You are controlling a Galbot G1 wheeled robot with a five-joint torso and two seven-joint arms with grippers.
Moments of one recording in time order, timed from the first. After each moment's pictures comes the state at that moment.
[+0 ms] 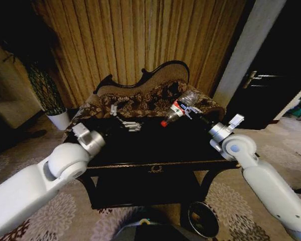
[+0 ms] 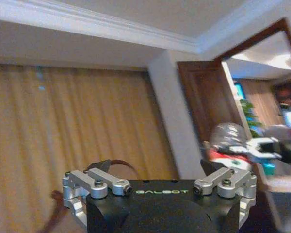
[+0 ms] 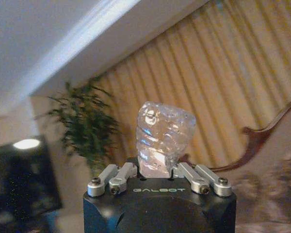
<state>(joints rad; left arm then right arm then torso) 0.82 -0.53 -0.18 -2.37 -0.87 0.17 -0.19 -0.97 0.73 0.48 2.01 1.30 -0.21 -0.11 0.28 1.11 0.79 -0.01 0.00</state>
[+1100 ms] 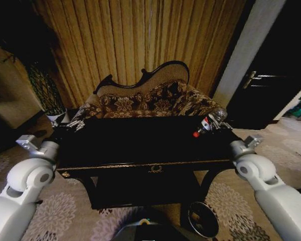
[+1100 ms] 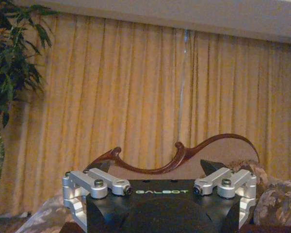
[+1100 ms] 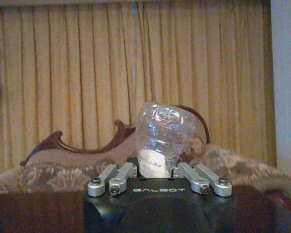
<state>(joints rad) 1.40 -0.82 -0.88 -2.24 -0.92 0.26 -0.19 -1.43 0.80 0.81 2.10 0.88 -0.18 0.13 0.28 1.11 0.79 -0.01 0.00</state>
